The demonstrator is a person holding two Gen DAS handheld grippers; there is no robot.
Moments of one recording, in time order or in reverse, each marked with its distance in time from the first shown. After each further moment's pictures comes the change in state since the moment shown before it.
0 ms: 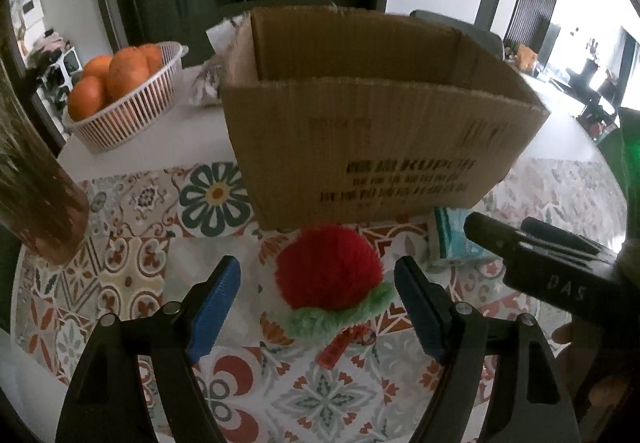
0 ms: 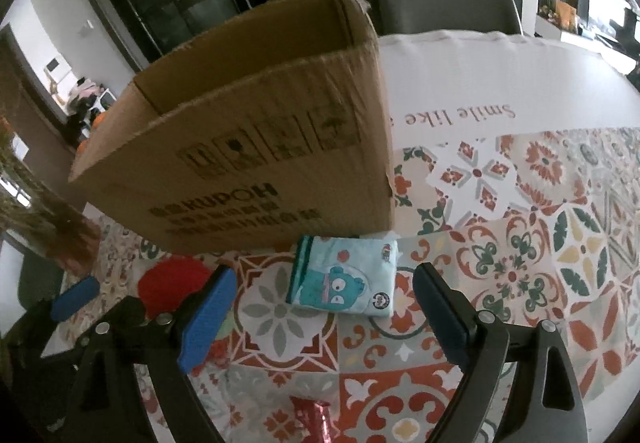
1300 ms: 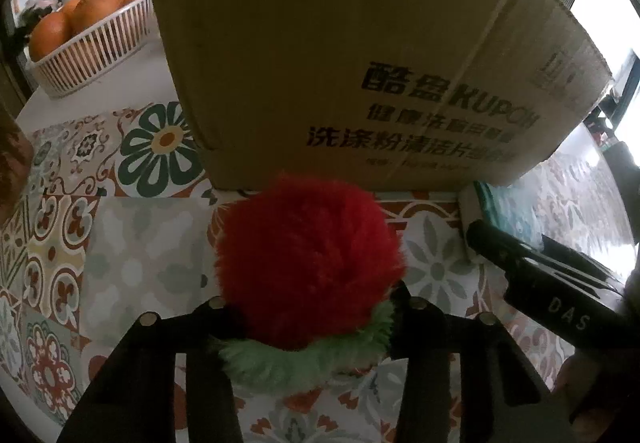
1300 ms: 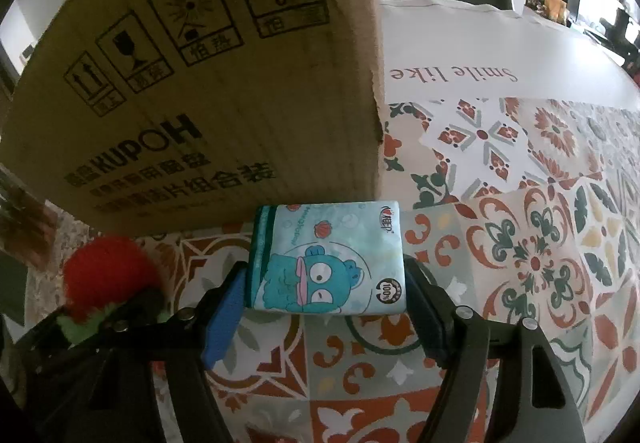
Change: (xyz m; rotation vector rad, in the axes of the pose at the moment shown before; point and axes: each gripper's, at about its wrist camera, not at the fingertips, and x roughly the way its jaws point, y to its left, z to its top) left arm 0.083 -0.002 -0.012 -0.077 0.080 -0.064; right arm 0.053 0.006 -0.027 0.003 0.048 -0.087
